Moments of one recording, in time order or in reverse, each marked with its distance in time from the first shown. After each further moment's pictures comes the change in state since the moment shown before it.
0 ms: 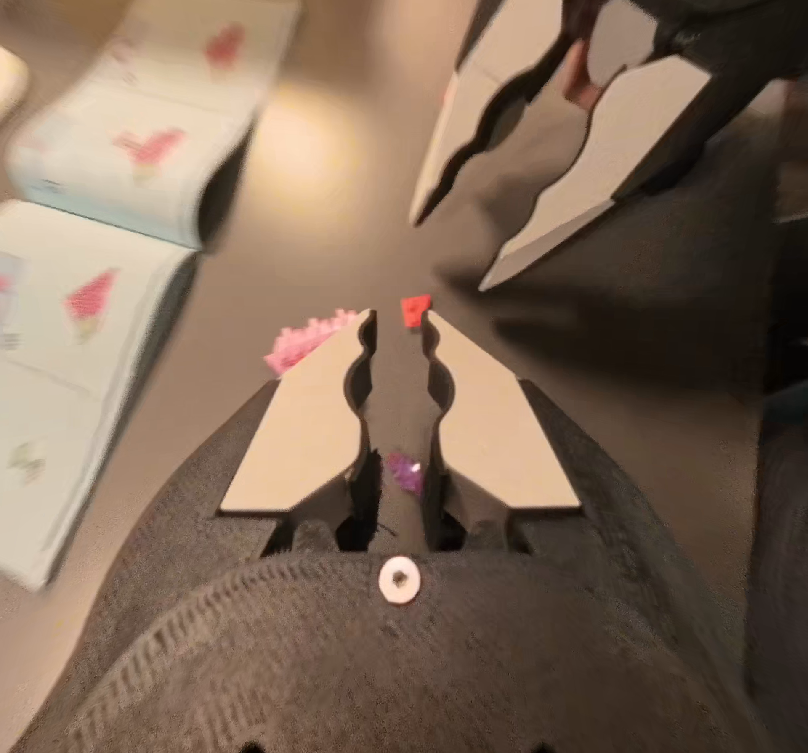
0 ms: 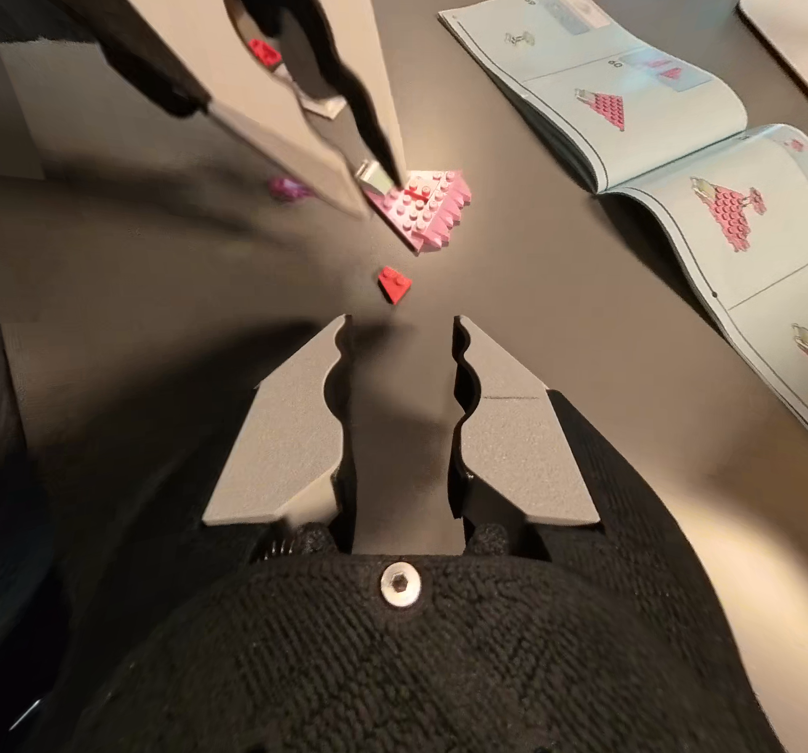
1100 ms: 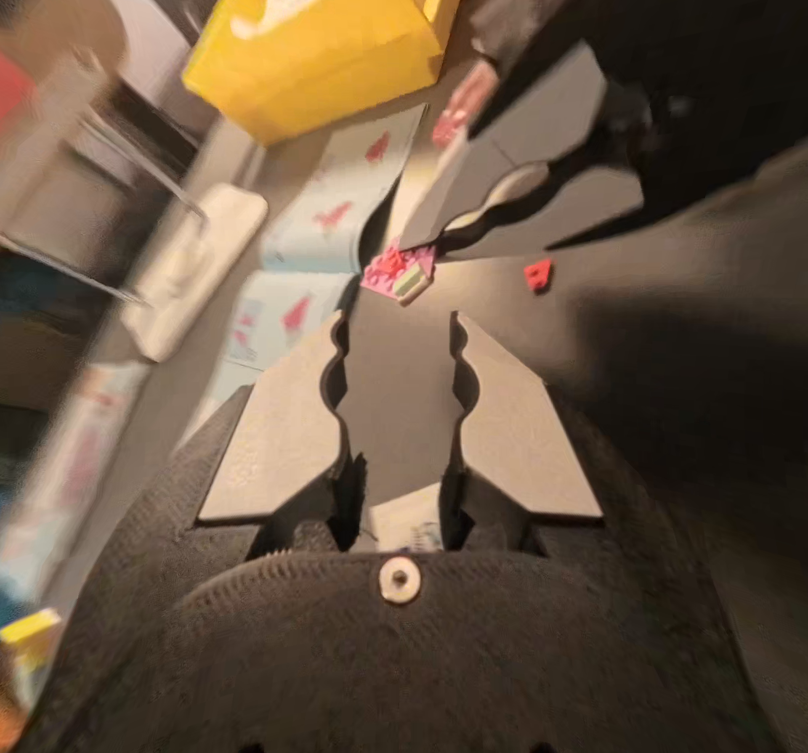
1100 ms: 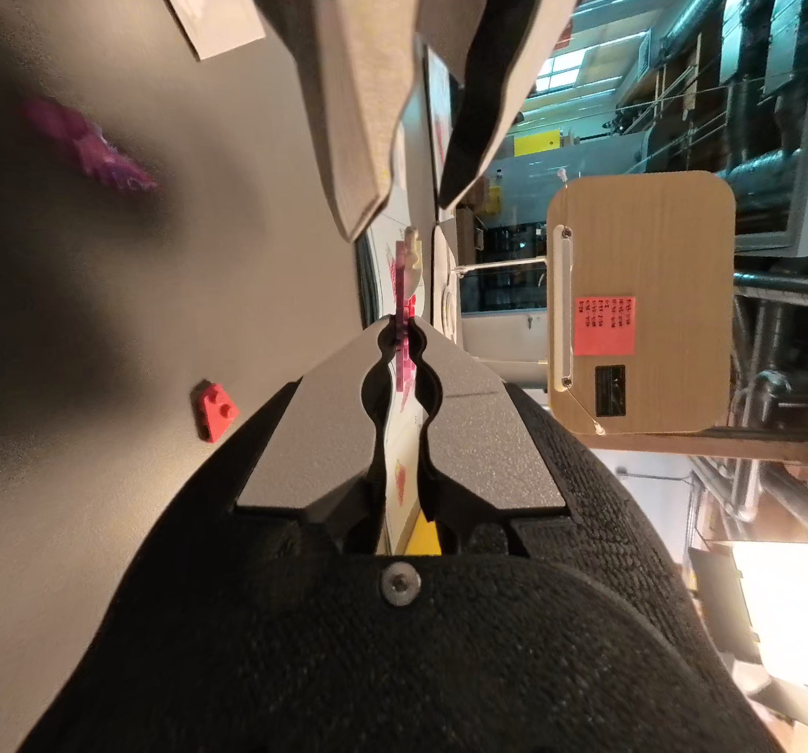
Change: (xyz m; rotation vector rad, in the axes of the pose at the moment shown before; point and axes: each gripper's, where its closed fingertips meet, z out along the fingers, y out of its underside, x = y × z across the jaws) left arm -0.053 0.005 -0.045 0.228 -0.281 0.296; right arm 0.035 -0.077 0.037 -0.124 0.702 -0.990
